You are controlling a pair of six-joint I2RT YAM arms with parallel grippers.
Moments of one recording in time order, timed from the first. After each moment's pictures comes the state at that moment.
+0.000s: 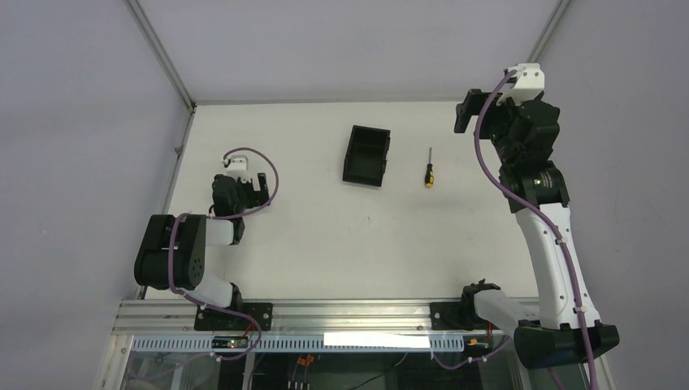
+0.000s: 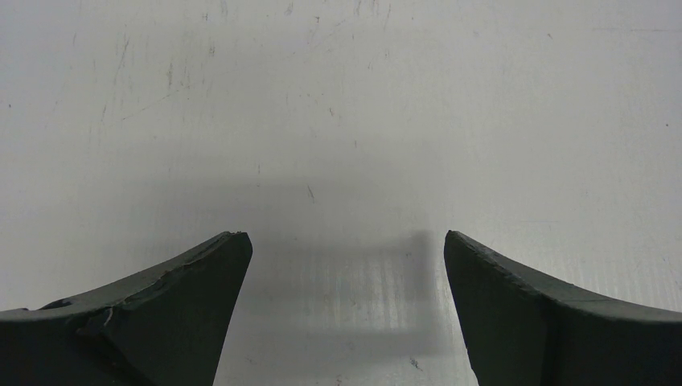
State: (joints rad) left arm -0.02 1.53 0.38 0.85 0.04 -0.06; right arm 0.12 1.05 1.29 -0.36 0.06 0.05
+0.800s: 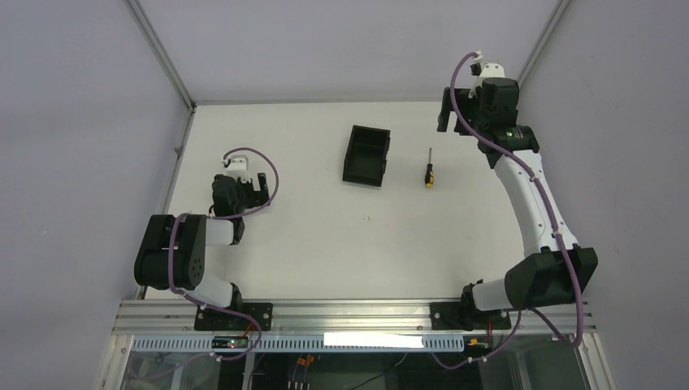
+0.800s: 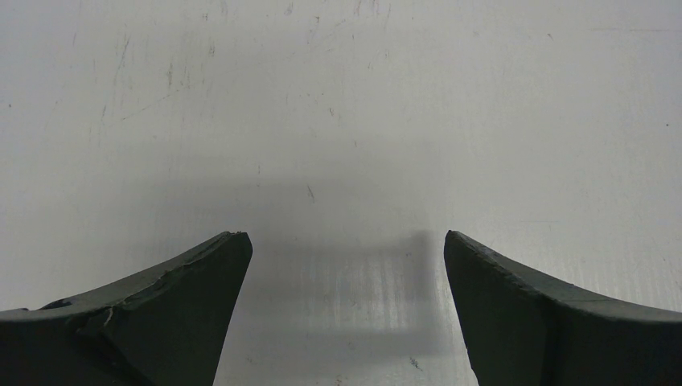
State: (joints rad) left arm -0.02 1.53 0.38 0.85 0.04 -0.06; right arm 0.12 1.38 1.44 -0.54 0.05 0.09
